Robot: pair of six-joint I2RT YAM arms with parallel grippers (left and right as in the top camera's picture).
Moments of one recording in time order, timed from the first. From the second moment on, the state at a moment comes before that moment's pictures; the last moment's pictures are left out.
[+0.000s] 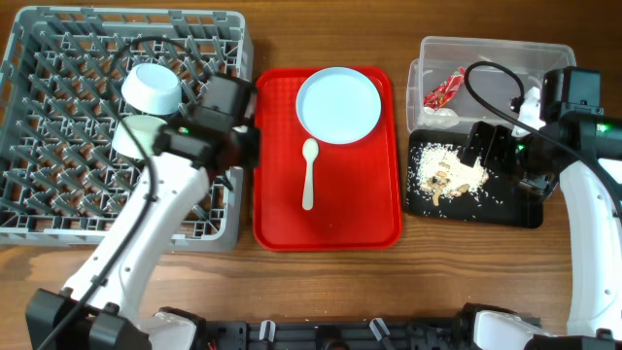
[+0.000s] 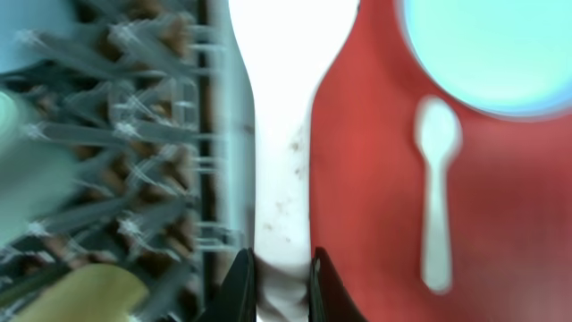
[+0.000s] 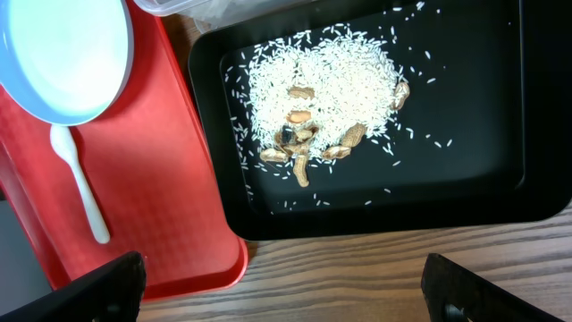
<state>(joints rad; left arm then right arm) -0.33 1.47 1.22 -0.88 -0.12 -0.23 -0.16 1.37 1.33 -1.28 -0.17 0.20</state>
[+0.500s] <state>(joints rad) -0.18 1.63 1.22 -0.84 -0.11 -0.23 -0.16 1.37 1.33 -1.28 -0.17 0.20</state>
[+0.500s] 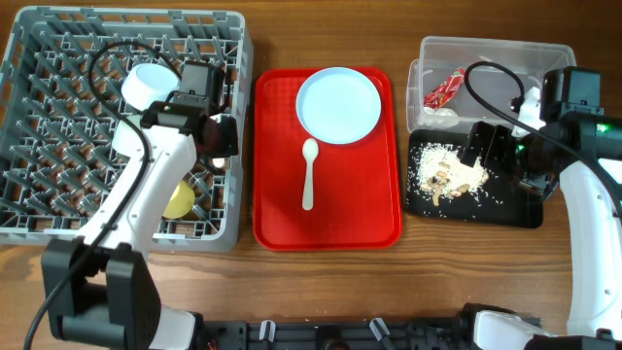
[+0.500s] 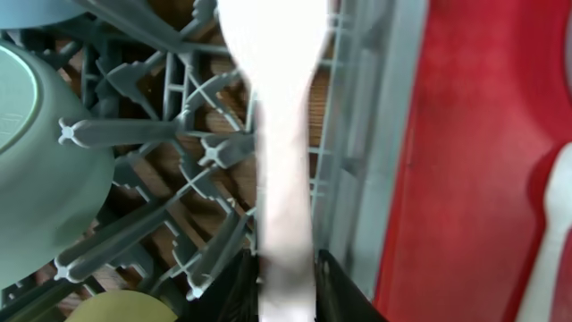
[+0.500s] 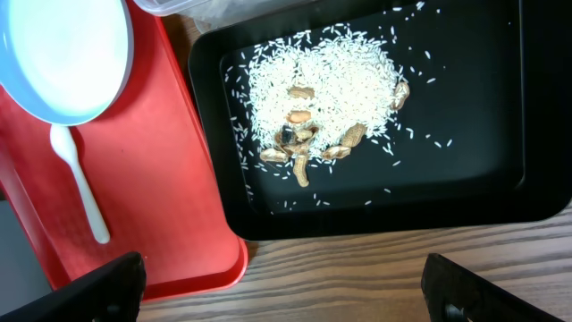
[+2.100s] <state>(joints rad) -0.55 1.92 1.25 -0.48 0.01 -0.51 -0.16 1.37 1.33 -1.27 -0.17 0.20</state>
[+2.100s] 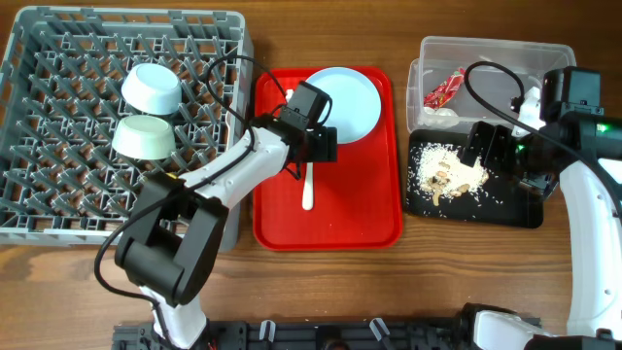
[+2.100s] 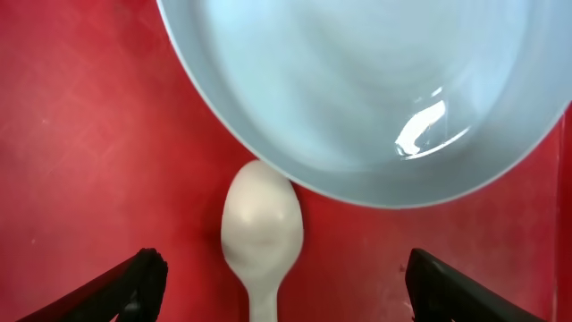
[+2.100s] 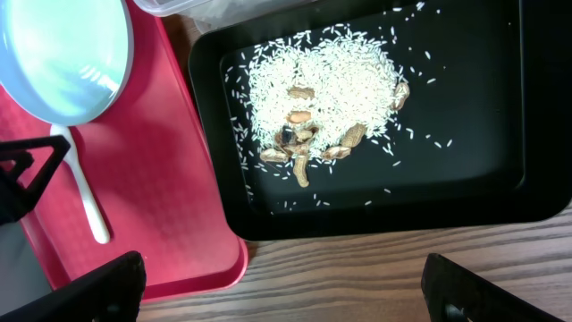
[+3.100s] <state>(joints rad) -0.64 1.97 1.25 -0.44 -0.18 -0.51 -0.16 1.37 1.33 -1.27 -0.17 0.20</state>
